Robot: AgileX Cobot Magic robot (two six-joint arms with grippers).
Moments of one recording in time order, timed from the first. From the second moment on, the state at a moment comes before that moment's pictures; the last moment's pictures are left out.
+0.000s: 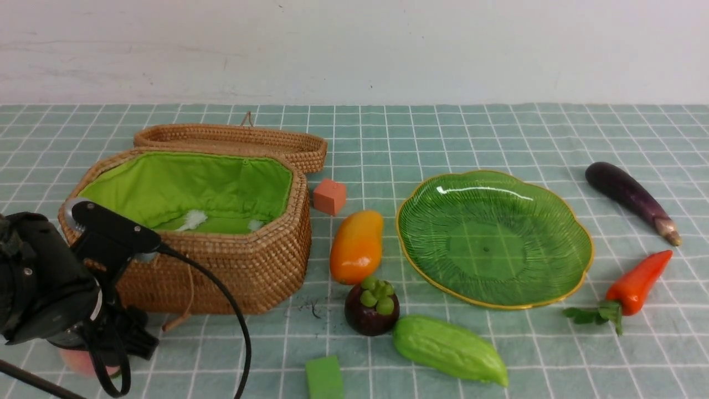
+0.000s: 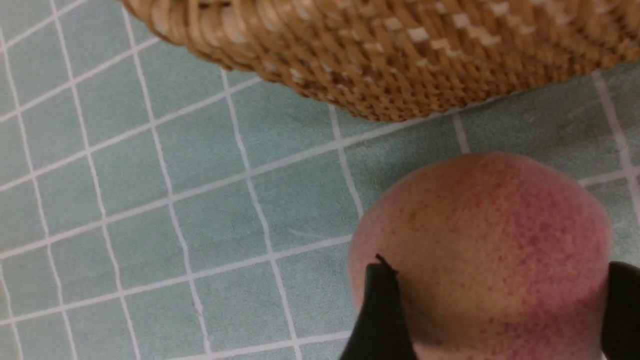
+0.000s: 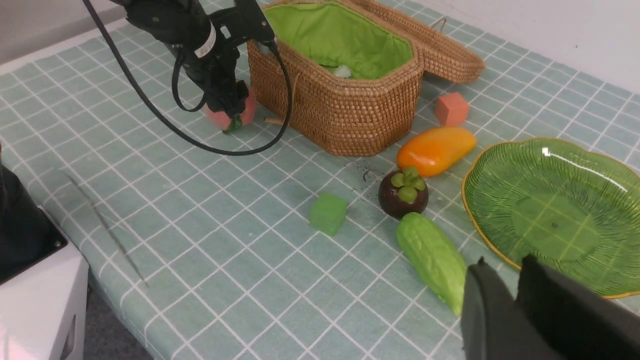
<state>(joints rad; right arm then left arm) 0.21 0.40 -1.07 0.55 1.23 -0.47 -0.29 1.49 -0.71 0.69 0.55 -0.49</state>
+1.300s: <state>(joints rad) 0.21 0.41 -1.07 0.56 1.12 -0.45 -0.29 1.17 -0.71 0.25 0.72 -0.22</state>
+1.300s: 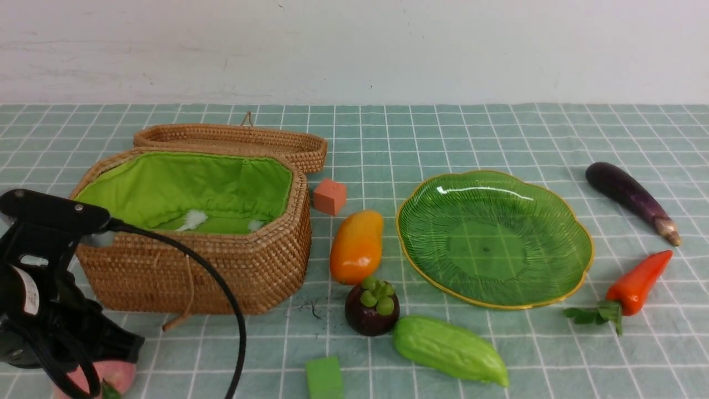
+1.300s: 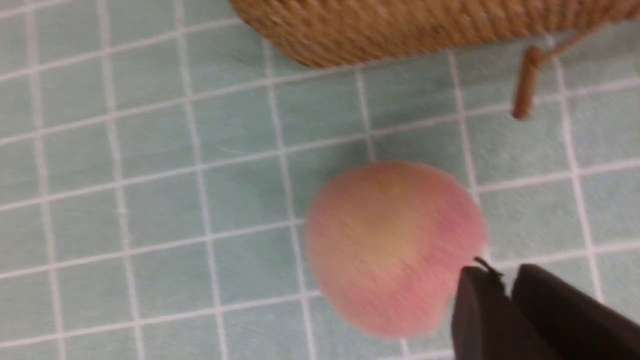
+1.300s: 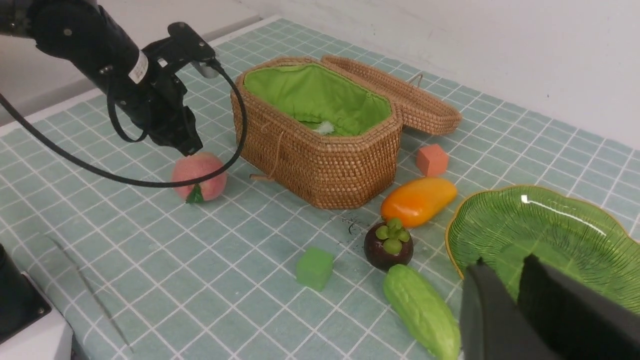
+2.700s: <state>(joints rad) 0.21 0.41 -1.07 0.55 1.18 -0.45 -0.29 1.31 -0.69 0.53 0.61 -0.31</state>
